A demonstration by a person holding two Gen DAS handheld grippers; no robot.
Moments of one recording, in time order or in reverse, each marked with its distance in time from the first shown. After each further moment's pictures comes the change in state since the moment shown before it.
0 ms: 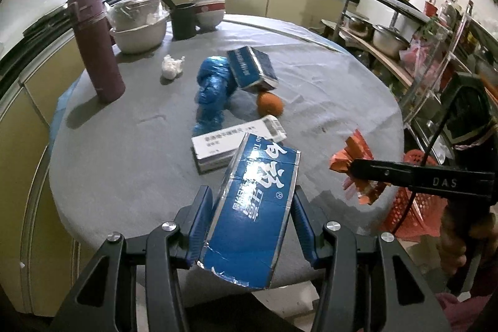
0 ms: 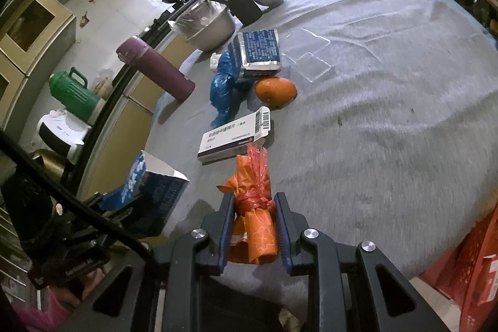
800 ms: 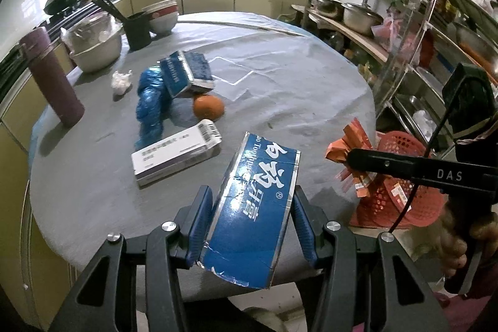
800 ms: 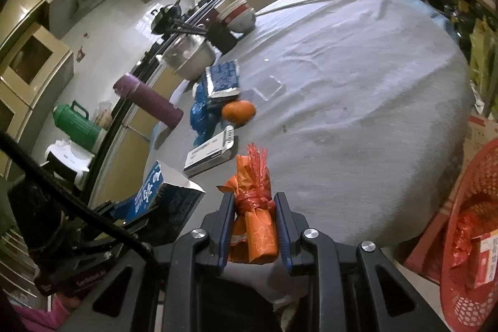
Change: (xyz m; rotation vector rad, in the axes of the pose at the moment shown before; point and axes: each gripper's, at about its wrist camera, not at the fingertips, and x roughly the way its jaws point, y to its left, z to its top) left arm 0.014 -0.078 0.012 0.122 0.042 -0.039; right arm -0.057 -0.056 -0.016 0.109 -0.108 0.010
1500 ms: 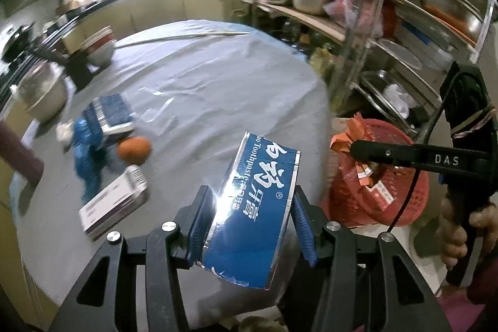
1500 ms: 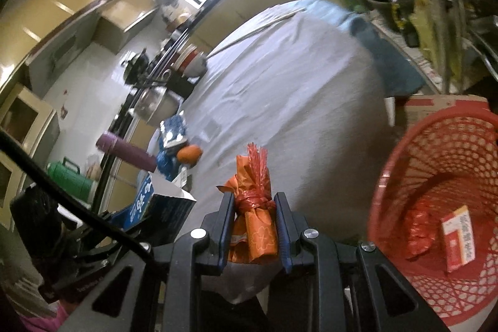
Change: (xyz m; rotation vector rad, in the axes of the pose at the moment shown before) left arm 0.028 -0.089 0.037 0.207 0.020 -0.095; right arm -0.073 -0.087 -0.003 0.197 -0.149 -0.050
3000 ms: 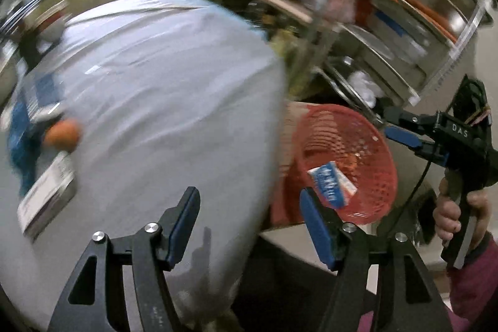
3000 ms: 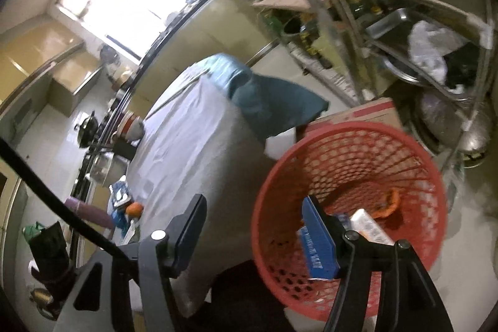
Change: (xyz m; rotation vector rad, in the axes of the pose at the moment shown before) left arm 0.035 -0.003 0.000 -0.073 0.085 -0.180; right arm -0.081 -0.077 0.003 0.174 -0.184 -0.201
